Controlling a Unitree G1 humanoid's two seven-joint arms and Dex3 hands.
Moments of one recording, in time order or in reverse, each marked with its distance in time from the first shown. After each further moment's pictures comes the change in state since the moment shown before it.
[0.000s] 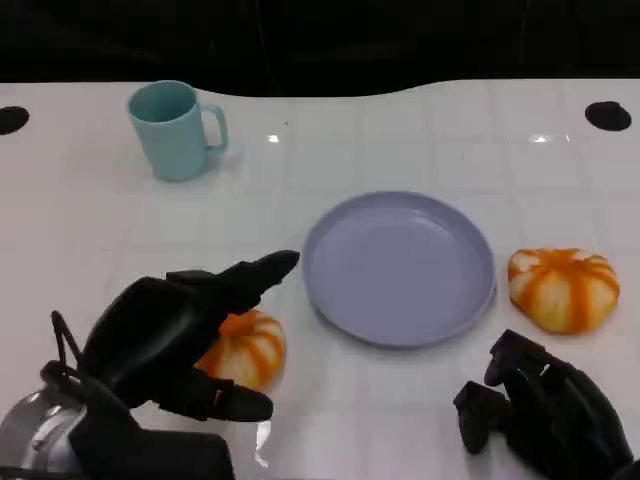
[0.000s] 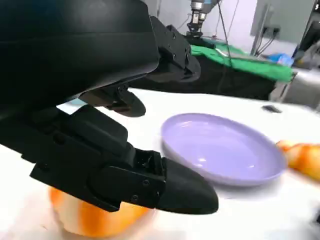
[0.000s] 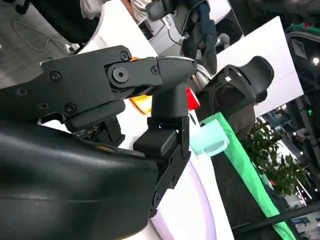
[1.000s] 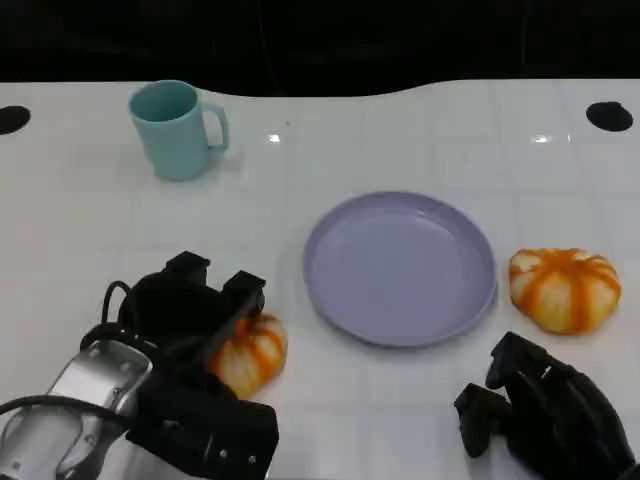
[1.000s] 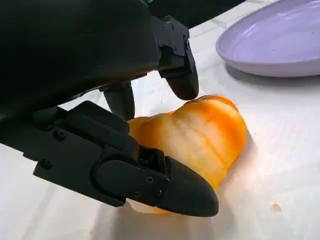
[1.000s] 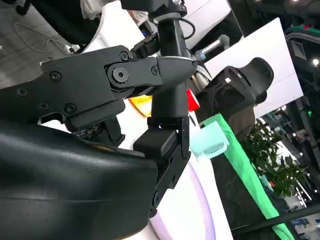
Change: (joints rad) left arm -0.248 0.091 -0.364 0.243 0.228 0.401 -0.021; right arm 0.021 0.002 0.002 -0.037 0.001 0.012 -0.002
